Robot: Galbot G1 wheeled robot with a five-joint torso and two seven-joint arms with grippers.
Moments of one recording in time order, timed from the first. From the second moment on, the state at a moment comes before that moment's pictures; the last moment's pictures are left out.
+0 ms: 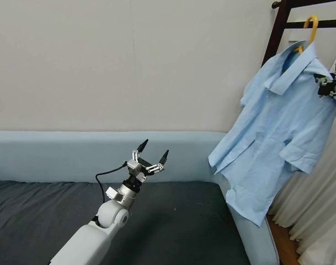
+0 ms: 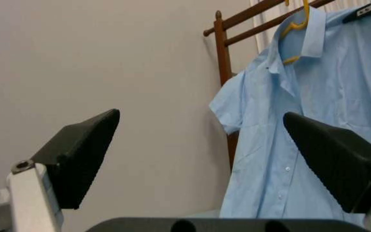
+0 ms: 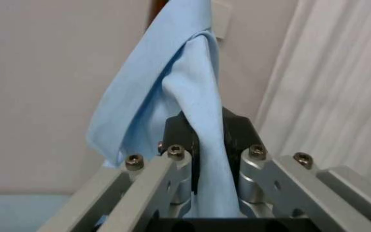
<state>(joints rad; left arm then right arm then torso) 0.70 -1.13 0.03 -1.49 -0.58 -0.61 0.23 -0.26 0.30 0.15 1.87 1.16 -0.55 0.57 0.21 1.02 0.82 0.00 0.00</state>
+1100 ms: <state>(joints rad) 0.80 -1.10 -0.06 -1.56 -0.60 -0.61 0.23 0.48 0.81 -0.49 1.13 1.06 -0.57 0.67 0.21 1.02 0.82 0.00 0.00</state>
